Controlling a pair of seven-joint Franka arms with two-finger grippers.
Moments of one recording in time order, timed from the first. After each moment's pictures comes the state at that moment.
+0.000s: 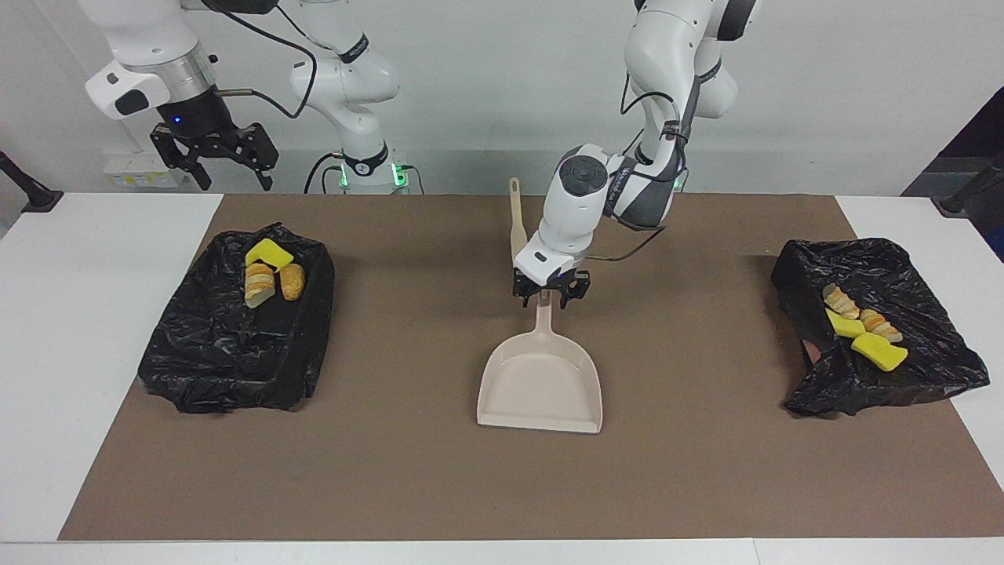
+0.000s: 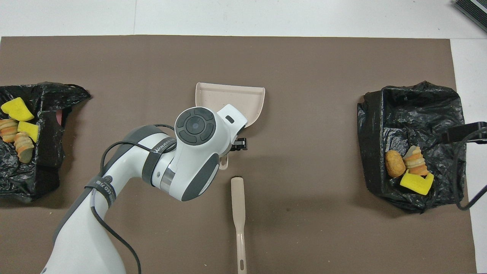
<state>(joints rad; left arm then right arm) -0.61 0.30 -0.02 -1.82 -0.09 2.20 -0.54 0.12 -0.10 -0.18 -1.61 -0.01 1.54 -0.03</state>
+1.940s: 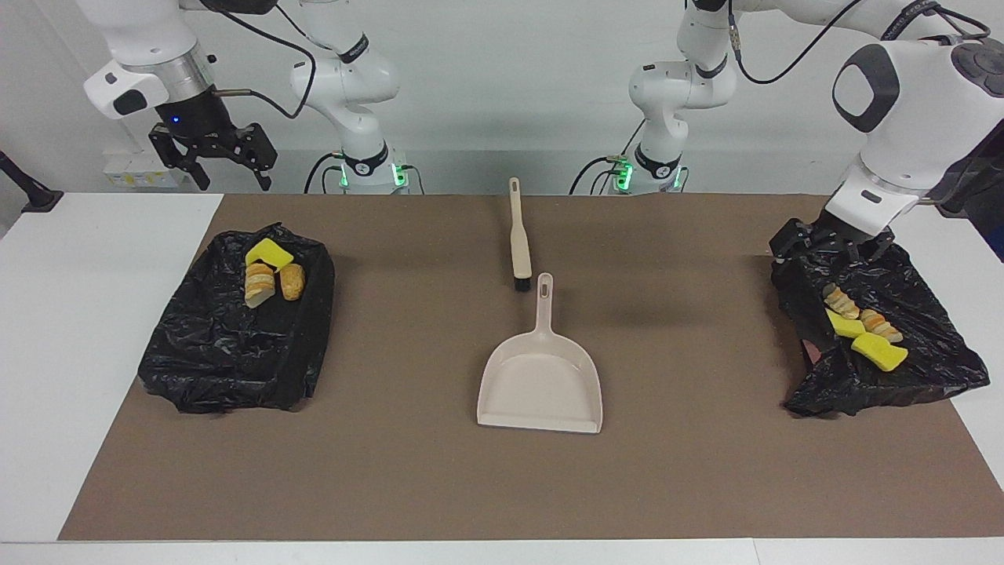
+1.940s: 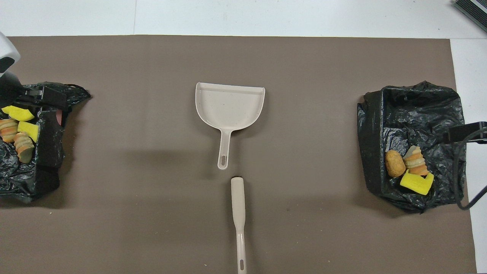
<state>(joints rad) -0.03 0.13 0.02 -1.53 -0.02 1.69 0.10 0.12 -0.10 -0.18 -1.61 -0.01 1.54 -0.03</state>
